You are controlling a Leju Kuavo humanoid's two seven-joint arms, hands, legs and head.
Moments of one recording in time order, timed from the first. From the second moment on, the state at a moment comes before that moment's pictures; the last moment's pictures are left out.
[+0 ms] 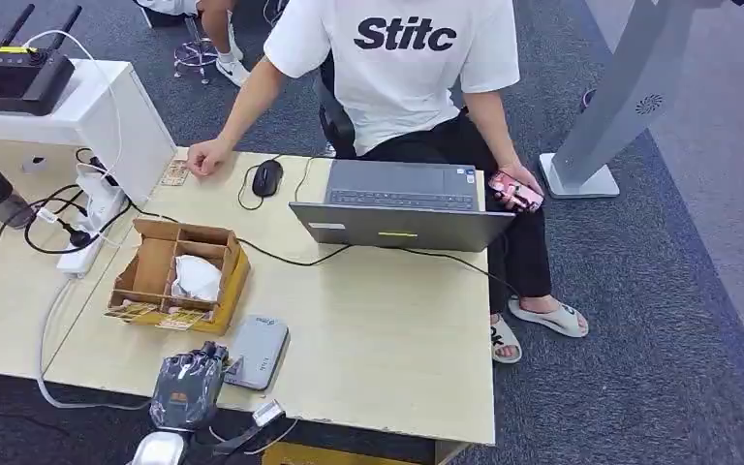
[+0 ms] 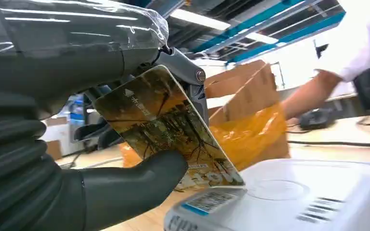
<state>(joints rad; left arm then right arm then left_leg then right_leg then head) 0.02 0.24 -0.52 -1.04 -1.50 0.47 0.31 -0.12 0.04 1.56 -0.12 -1.26 -0.40 0.13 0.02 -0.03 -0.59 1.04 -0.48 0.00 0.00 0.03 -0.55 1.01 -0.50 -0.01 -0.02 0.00</state>
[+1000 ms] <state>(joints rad) -0.16 0.57 -0.56 -1.52 -1.54 0.56 0.52 -0.12 0.04 1.56 -0.12 -1.27 -0.41 0.11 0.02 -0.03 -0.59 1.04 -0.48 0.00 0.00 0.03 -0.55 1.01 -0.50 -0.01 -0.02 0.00</state>
